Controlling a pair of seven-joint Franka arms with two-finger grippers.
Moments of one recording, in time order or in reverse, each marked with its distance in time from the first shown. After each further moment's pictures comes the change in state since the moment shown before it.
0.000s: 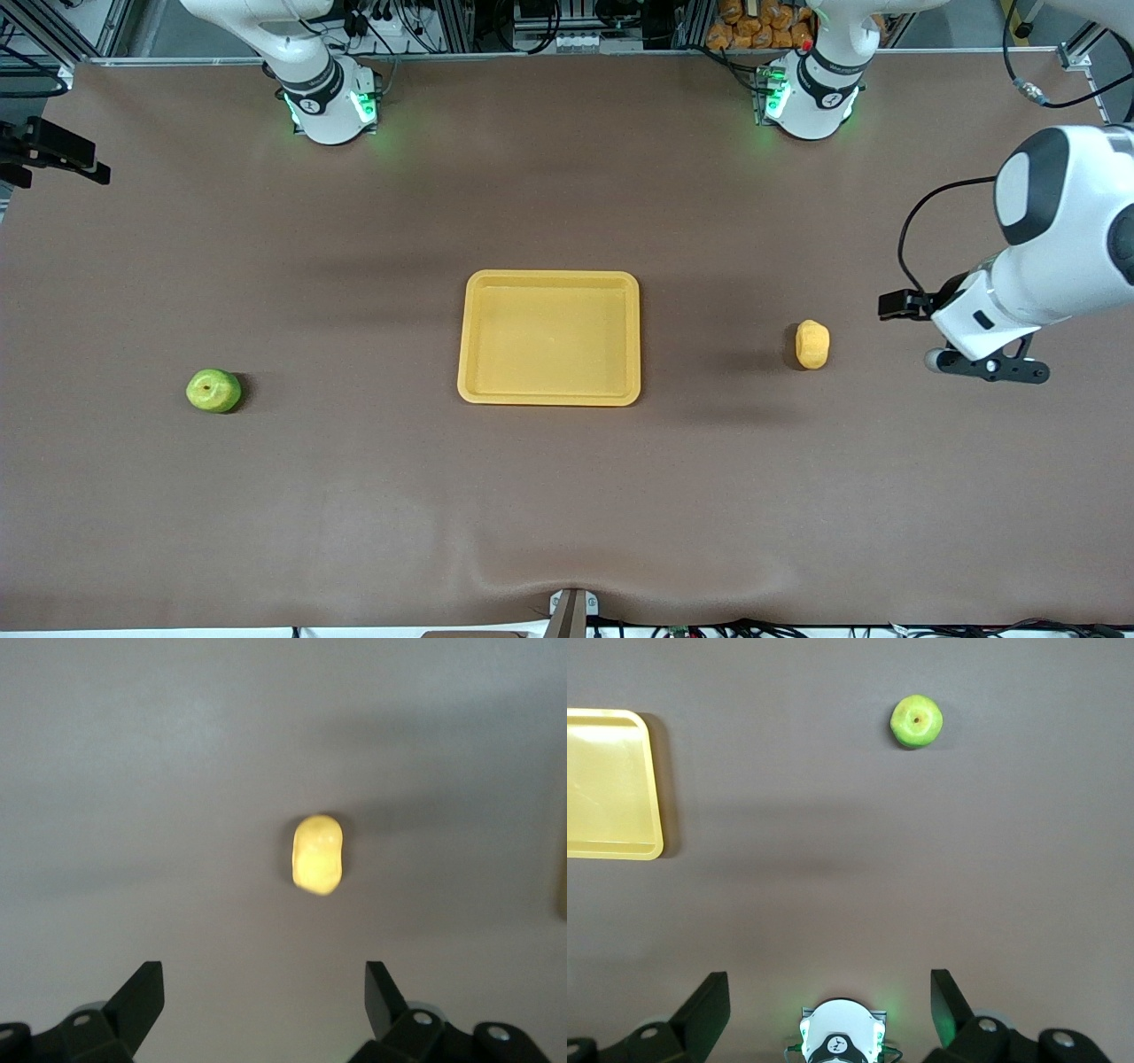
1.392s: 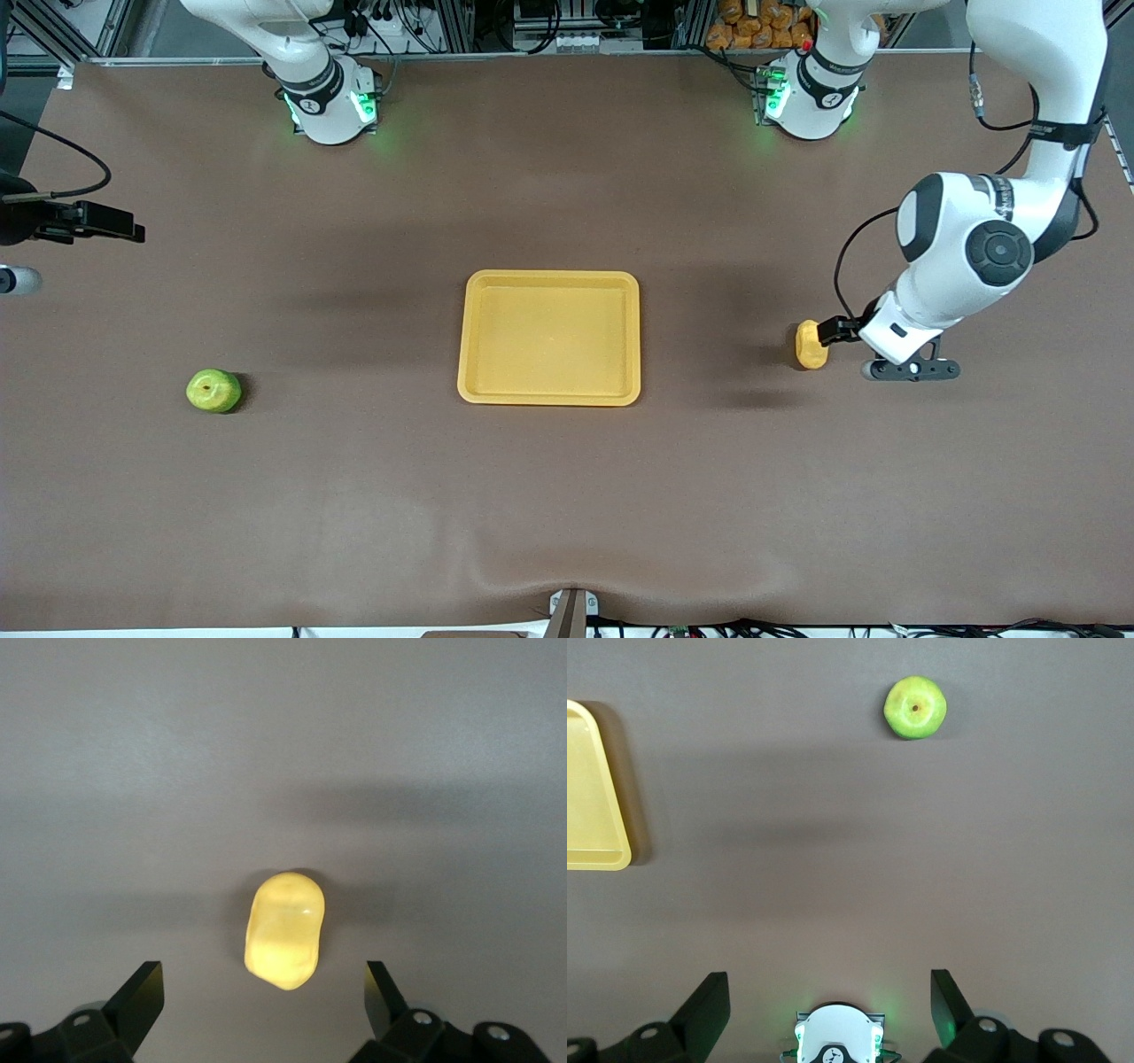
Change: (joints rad) left arm -0.013 0.014 -0.016 -0.365 -0.007 0.498 -0.175; right arm -0.005 0.164 -0.010 -0.002 -0.001 0.050 -0.001
